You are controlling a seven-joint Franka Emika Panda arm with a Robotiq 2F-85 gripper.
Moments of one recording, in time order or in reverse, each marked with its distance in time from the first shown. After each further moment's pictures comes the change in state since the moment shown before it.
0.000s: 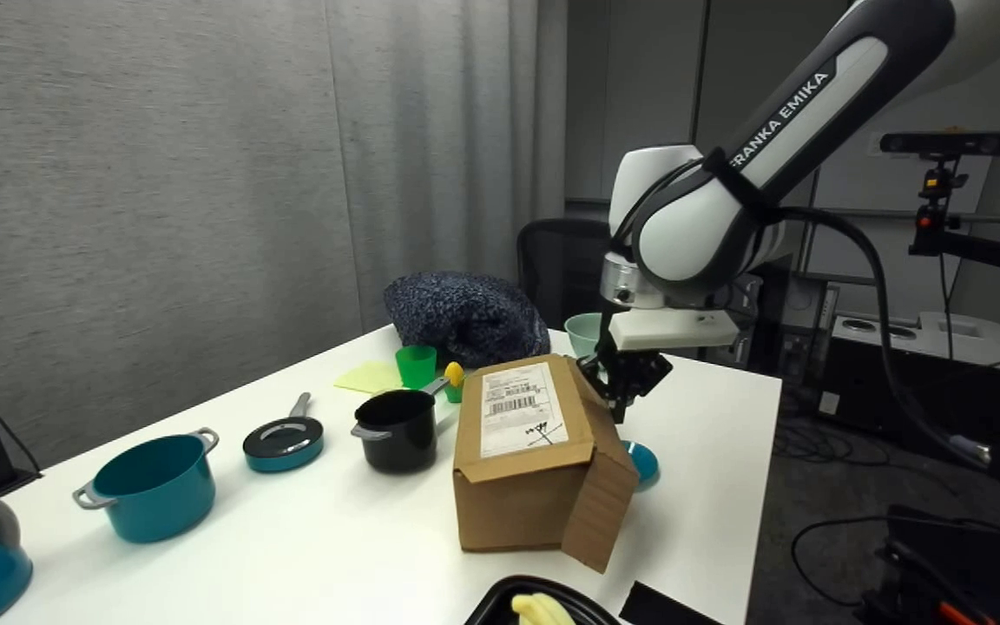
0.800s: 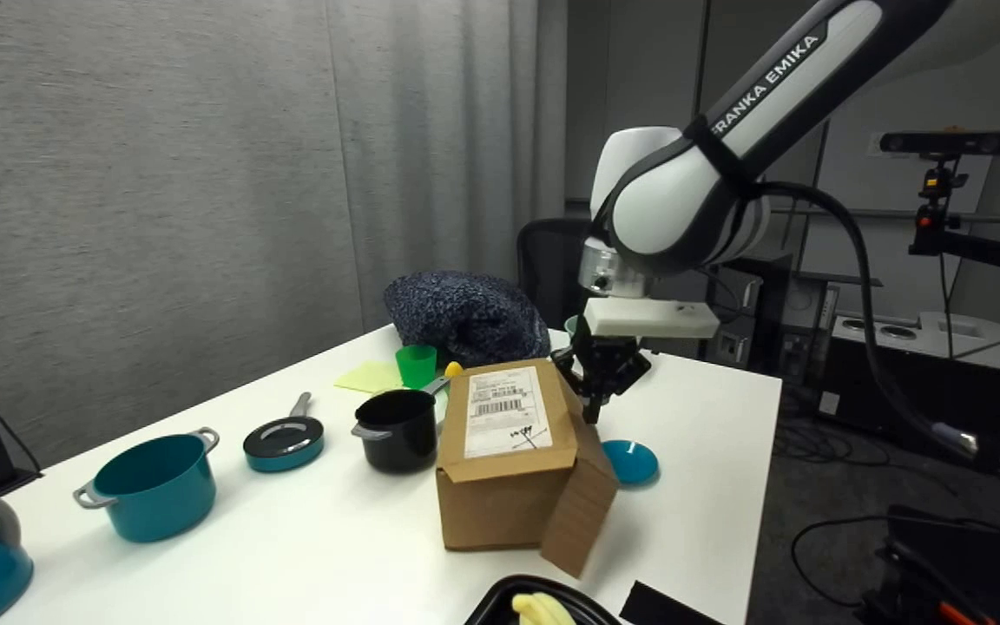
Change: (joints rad) arm 0.041 -0.010 0.023 0.043 0.116 -0.042 -0.024
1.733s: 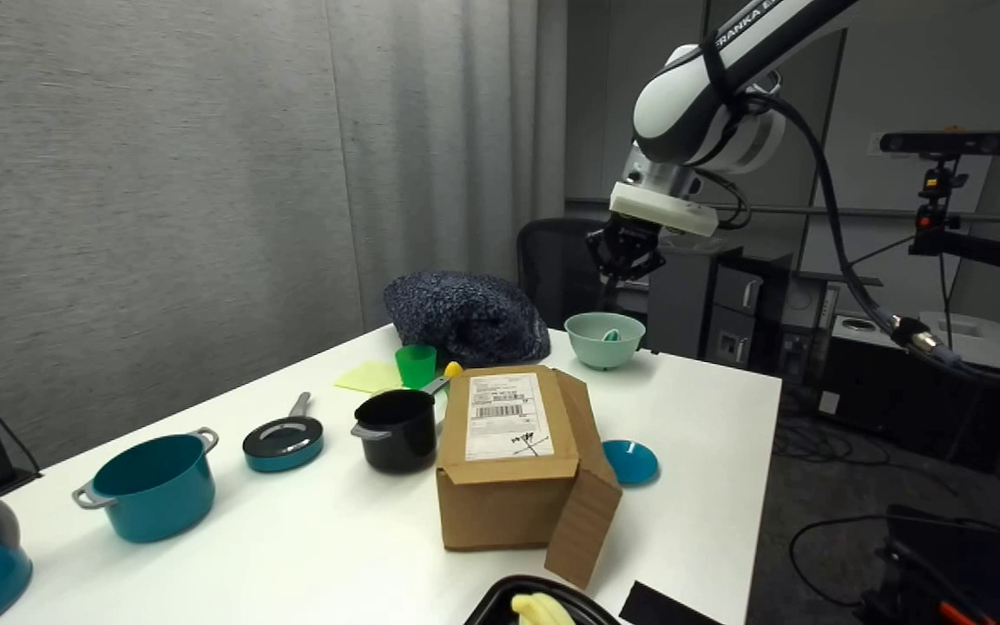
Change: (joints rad) arm -0.154 -0.012 -0.132 0.217 0.086 -0.038 -0.043
